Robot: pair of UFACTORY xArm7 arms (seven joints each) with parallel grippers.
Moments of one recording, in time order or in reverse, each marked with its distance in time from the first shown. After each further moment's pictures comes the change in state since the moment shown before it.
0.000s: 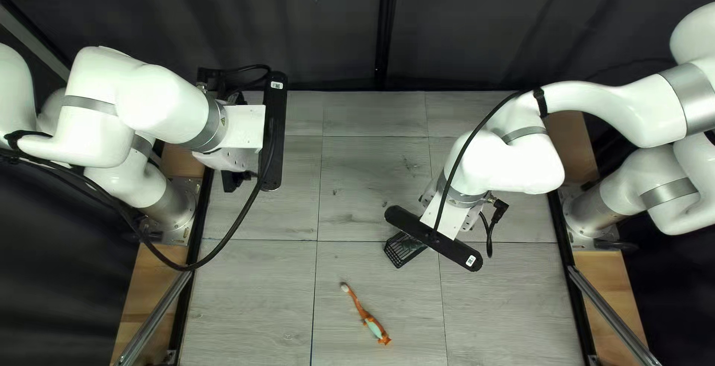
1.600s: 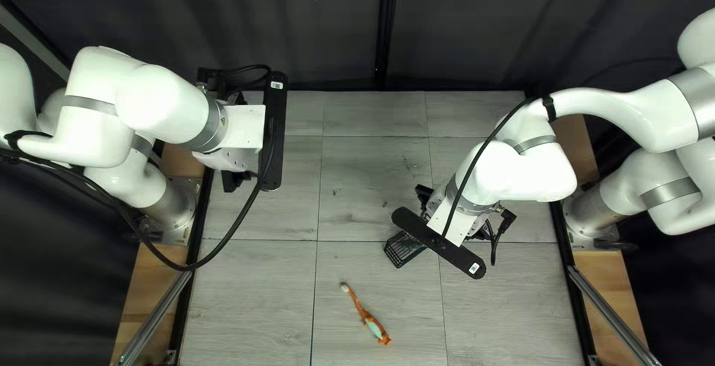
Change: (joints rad) left arm 0.000 0.000 0.000 0.000 0.000 0.000 0.000; right arm 0.012 -0.061 0.025 -0.054 -0.041 -0.030 0.059
